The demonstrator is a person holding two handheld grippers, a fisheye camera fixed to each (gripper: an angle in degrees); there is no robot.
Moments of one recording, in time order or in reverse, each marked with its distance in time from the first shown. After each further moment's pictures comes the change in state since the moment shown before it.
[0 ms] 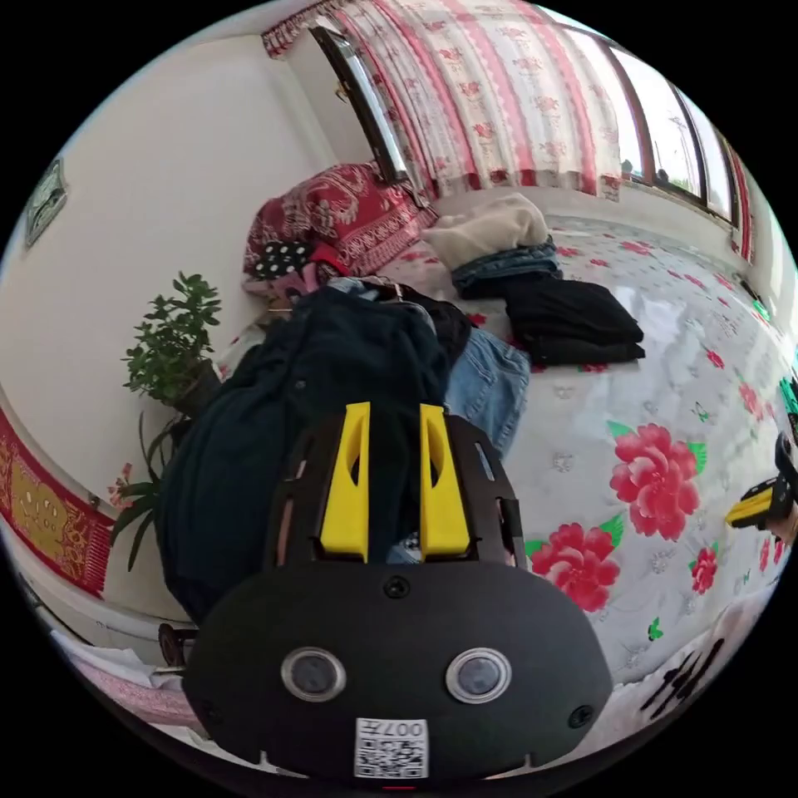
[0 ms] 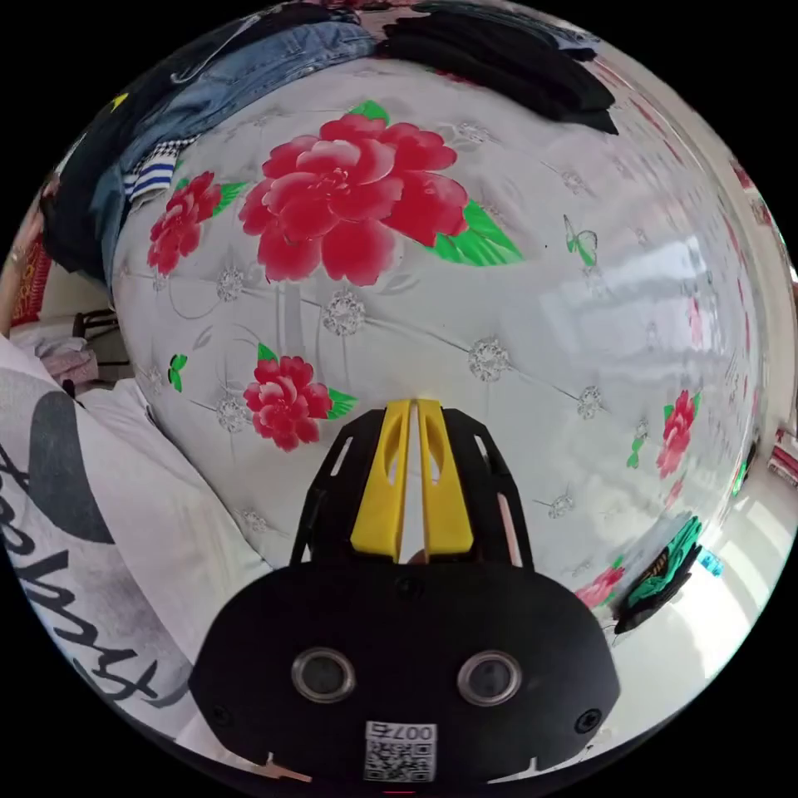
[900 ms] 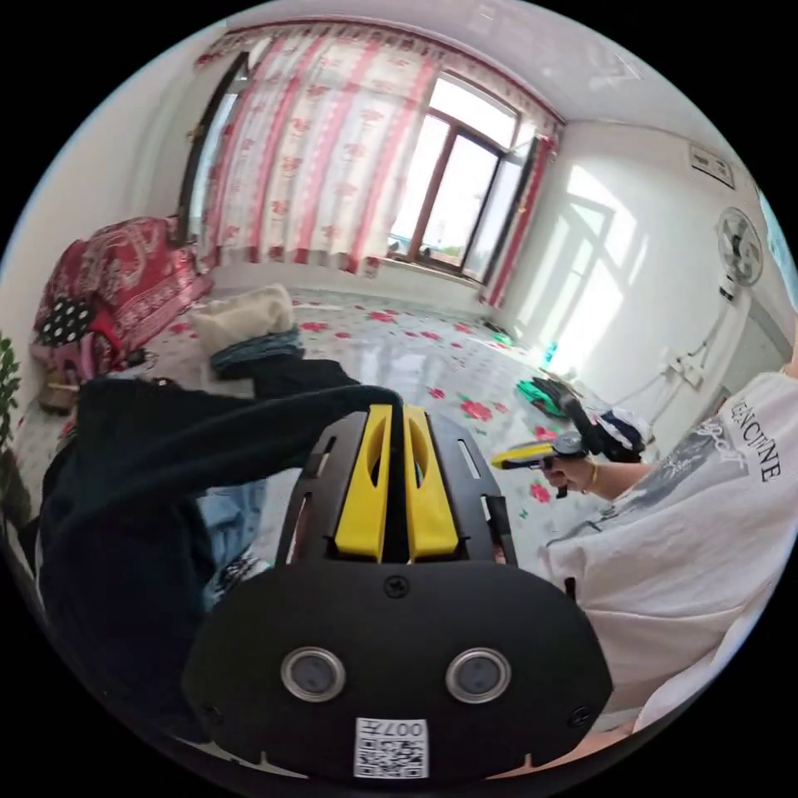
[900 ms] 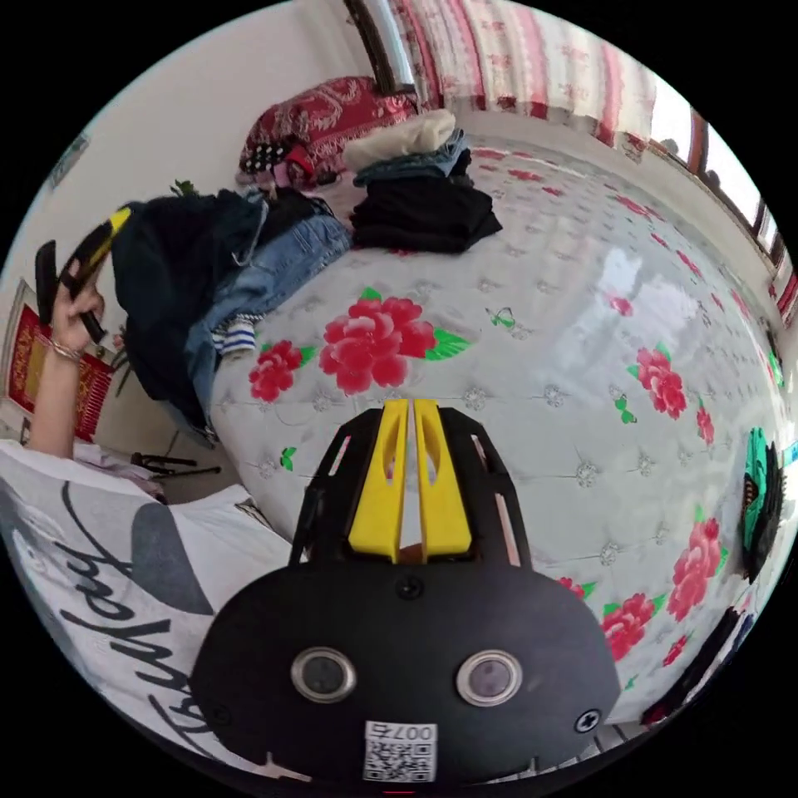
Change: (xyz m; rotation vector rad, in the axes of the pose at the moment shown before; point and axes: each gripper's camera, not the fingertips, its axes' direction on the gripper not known) left arm -0.015 0.089 -0.208 0.214 1.100 0.291; right arm 0.042 0.148 -0.119 0.683 -0.328 0.312
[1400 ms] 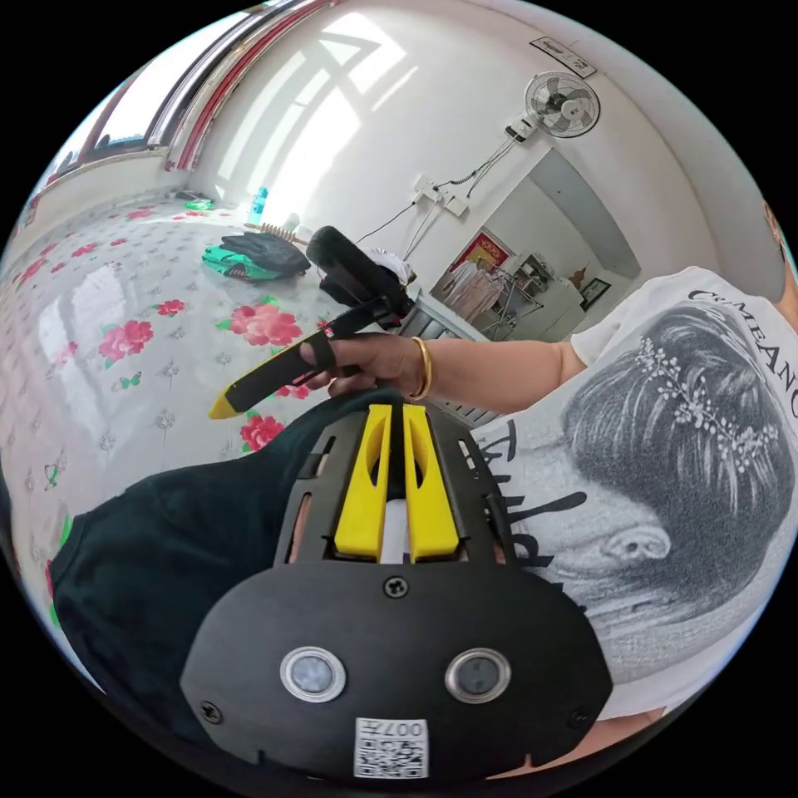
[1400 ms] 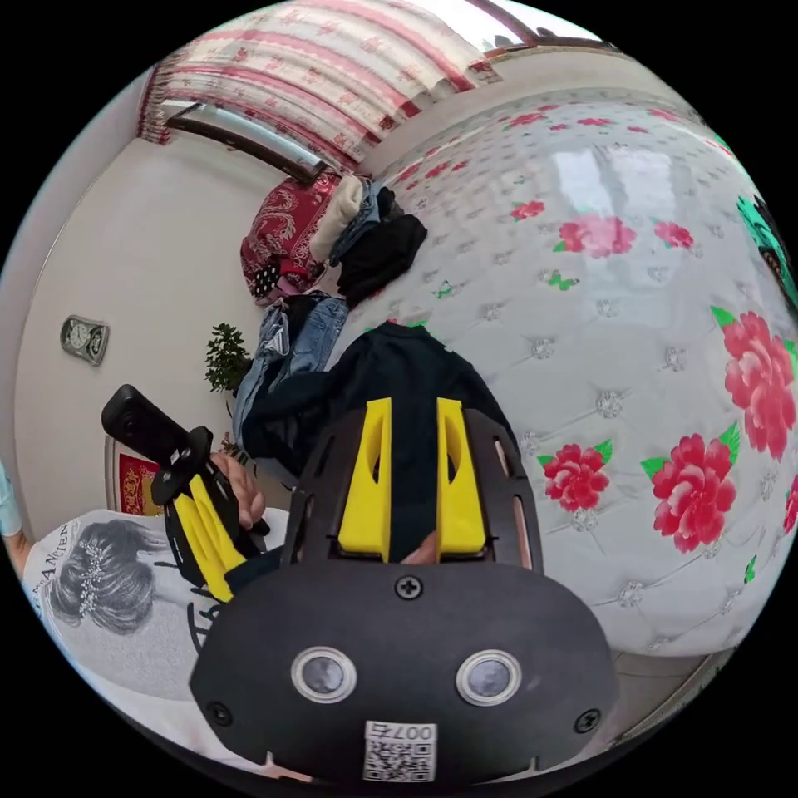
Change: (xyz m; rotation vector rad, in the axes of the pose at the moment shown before) left arm 0.276 0.054 0.207 -0.490 0.811 0.338; right arm 0.151 0.088 -0.111 0.065 -0.274 0.433
